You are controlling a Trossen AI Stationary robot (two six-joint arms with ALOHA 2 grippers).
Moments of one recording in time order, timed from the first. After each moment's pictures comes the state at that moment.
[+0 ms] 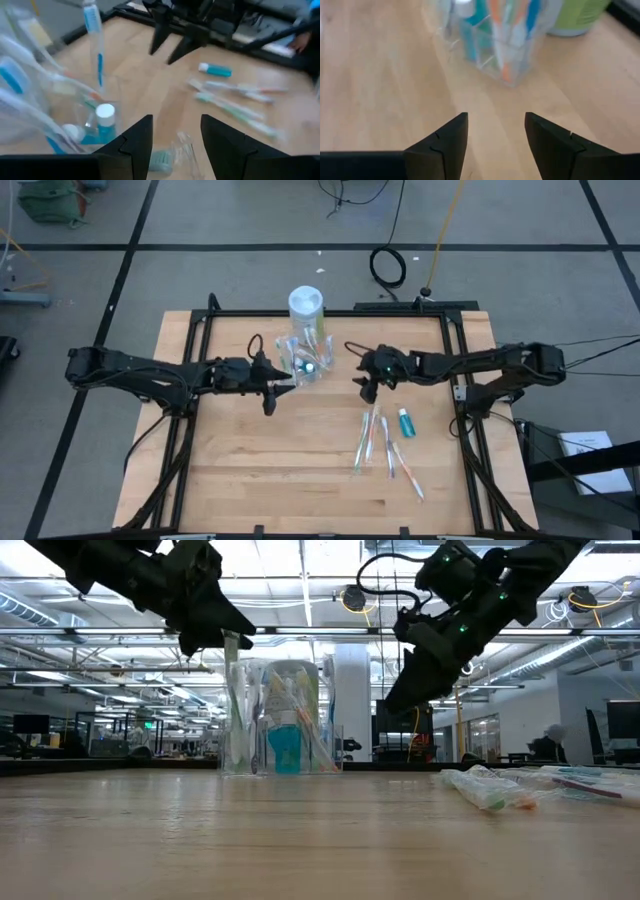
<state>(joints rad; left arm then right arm) 0.02 1.10 0.57 0.14 -0.15 -0.25 -0.19 1.38 0.70 0.00 0.08 0.21</state>
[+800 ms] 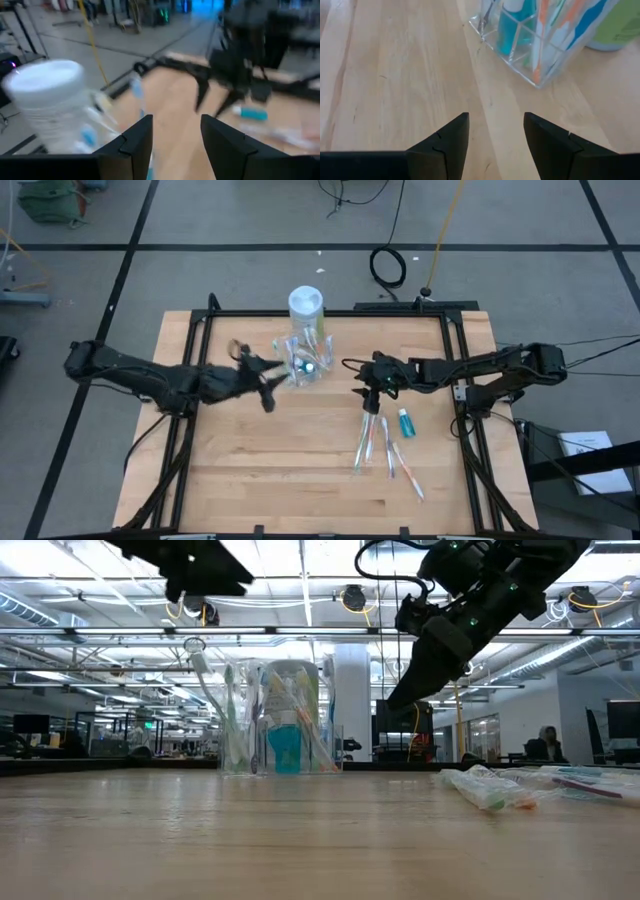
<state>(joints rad) -0.17 1.04 0.70 0.08 -0.60 -0.17 -0.10 1.37 0.70 -0.01 0.08 0.08</state>
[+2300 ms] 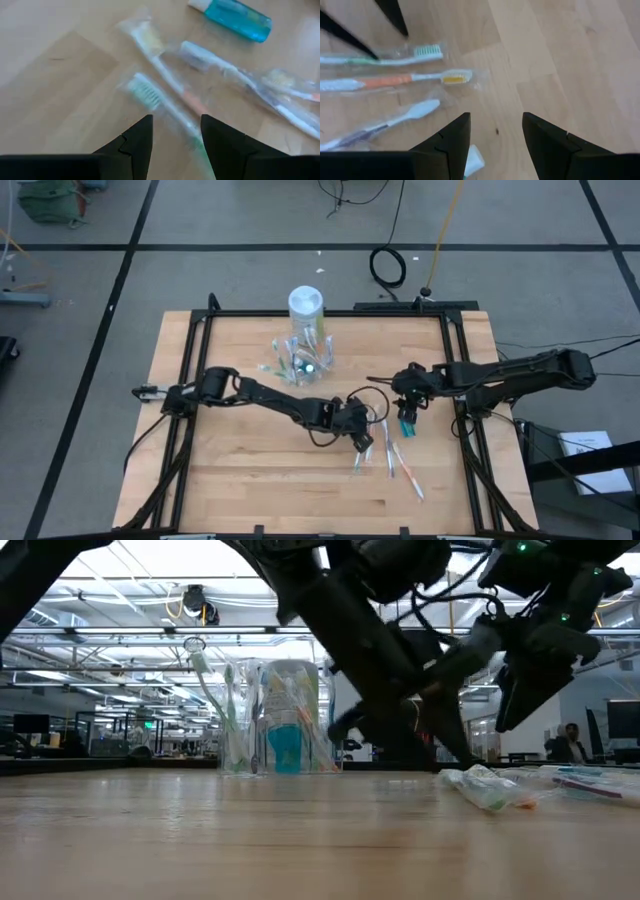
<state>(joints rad) -0.16 2.28 1.65 -0.24 -0.23 -0.72 -0.03 1.05 0.57 -0.57 0.08 0.27</state>
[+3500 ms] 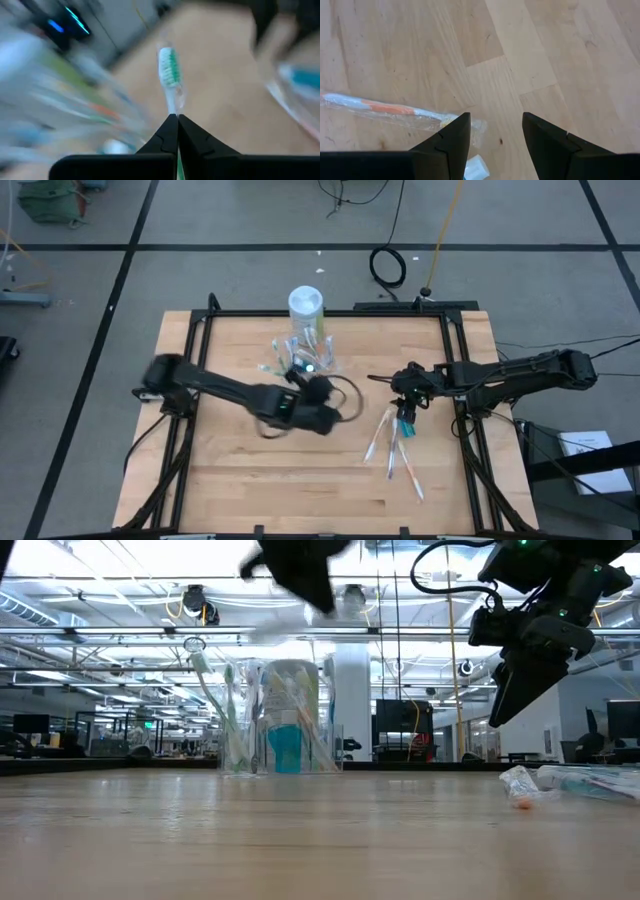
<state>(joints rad) -0.24 1.85 1.59 -0.71 -0.86 -0.56 -0.02 1.03 0.58 -0.54 0.08 0.27</state>
